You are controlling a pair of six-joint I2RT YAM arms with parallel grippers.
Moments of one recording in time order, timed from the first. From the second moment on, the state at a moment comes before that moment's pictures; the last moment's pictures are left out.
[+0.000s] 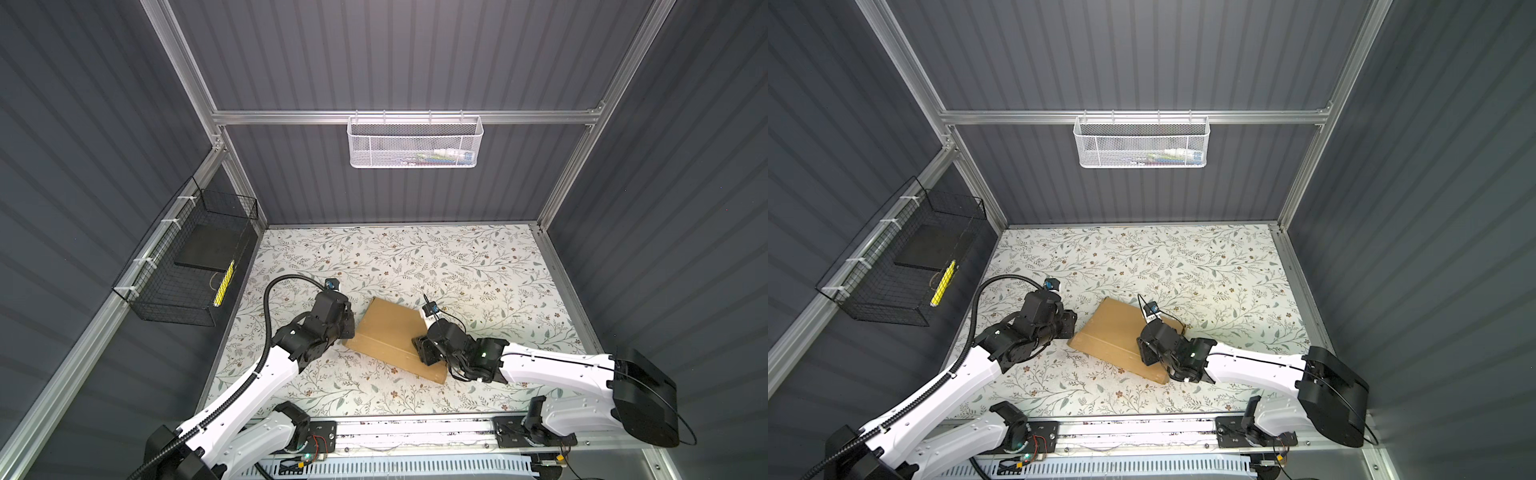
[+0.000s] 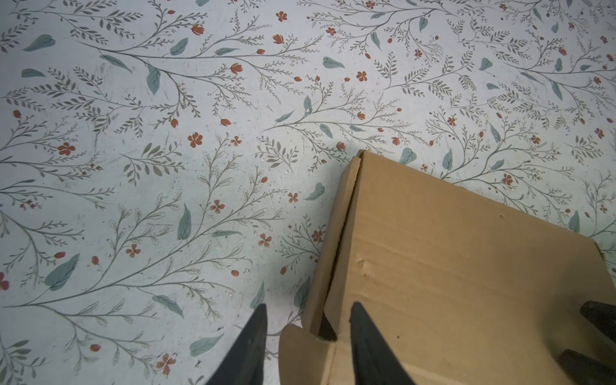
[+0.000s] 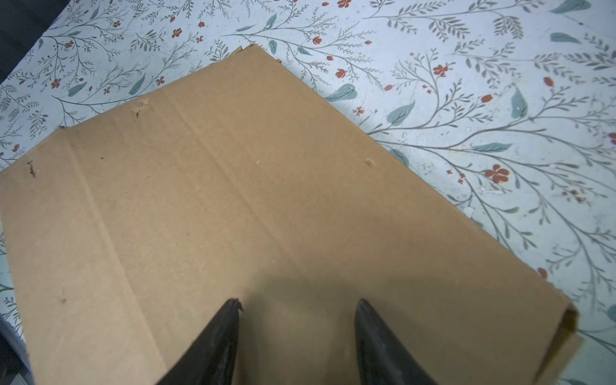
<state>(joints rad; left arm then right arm) -0.60 1.00 0.76 -0.60 -0.20 -0.43 1.05 1.29 0.66 -0.15 0.28 0.54</state>
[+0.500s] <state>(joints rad) -0.60 1.11 0.76 -0.50 -0.14 -0.41 1.05 1.25 0.62 -0.20 0.29 0.59</state>
